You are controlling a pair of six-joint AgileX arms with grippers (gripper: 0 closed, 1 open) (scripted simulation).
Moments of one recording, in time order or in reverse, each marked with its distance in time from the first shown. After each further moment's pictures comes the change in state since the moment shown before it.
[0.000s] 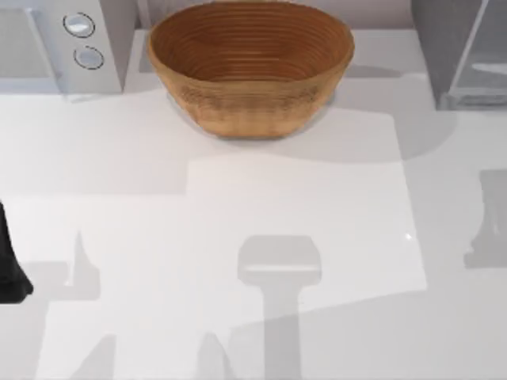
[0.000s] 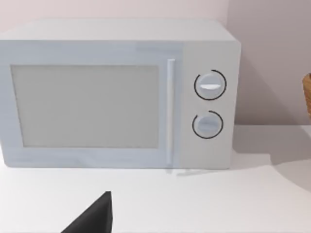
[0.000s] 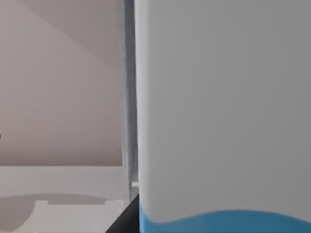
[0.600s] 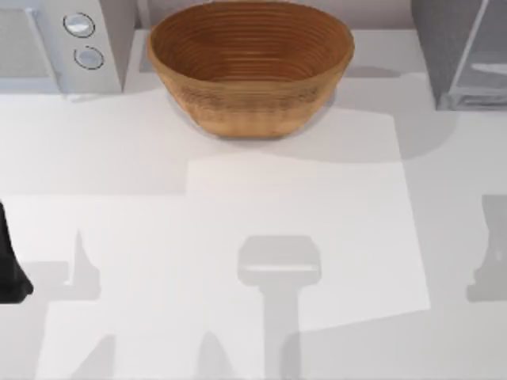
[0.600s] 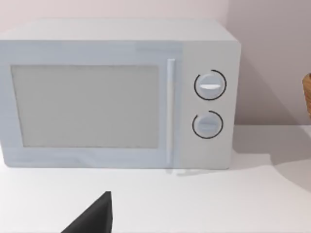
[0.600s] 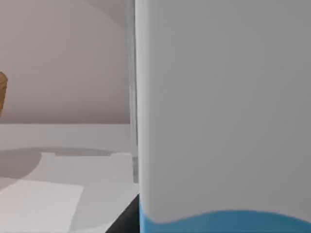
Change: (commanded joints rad) left arm 0.000 0.000 0.000 0.000 0.000 0.000; right arm 0.066 -0.325 -0.147 -0.218 0.060 -0.007
